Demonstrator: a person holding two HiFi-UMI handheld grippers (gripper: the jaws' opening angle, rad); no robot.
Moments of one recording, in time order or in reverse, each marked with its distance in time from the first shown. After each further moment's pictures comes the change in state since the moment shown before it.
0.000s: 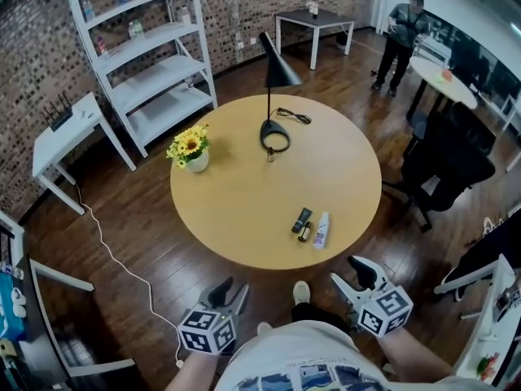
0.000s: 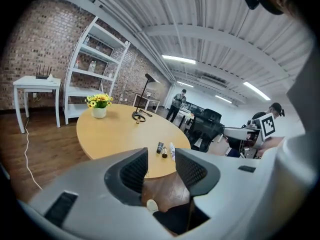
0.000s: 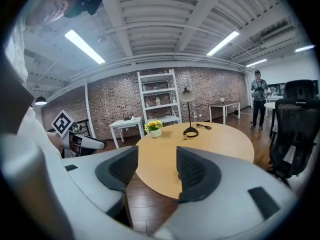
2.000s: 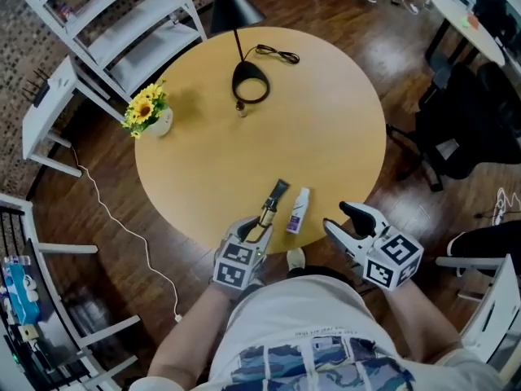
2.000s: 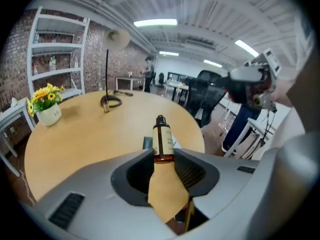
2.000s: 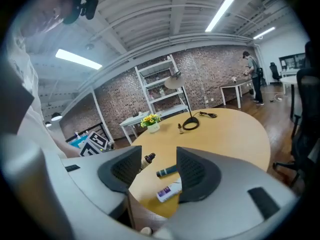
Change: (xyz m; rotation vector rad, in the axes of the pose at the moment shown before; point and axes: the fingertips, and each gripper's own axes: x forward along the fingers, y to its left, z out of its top) left arm 0.307 -0.058 -0.021 0.280 0.273 -0.042; right arm 0.090 -0.202 0.008 0.131 0.120 0.223
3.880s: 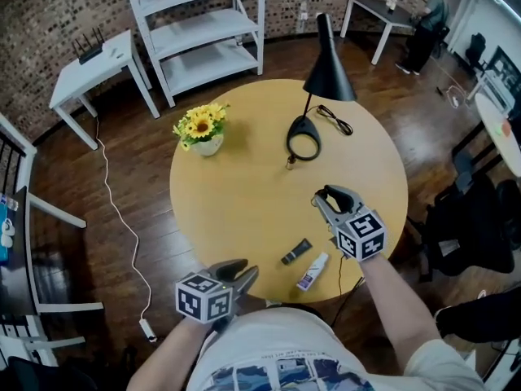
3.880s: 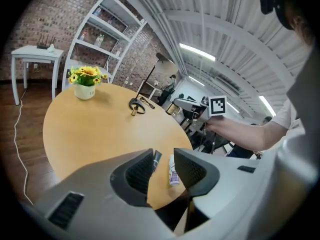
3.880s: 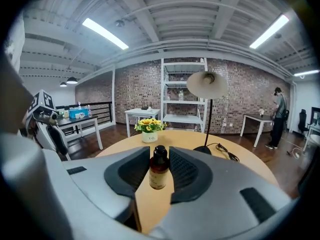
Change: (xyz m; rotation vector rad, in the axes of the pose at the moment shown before) left arm -0.122 0.083 0.028 -0.509 -0.163 -0.020; right arm 0.228 -0.015 0.116 -0.443 0.025 0.066
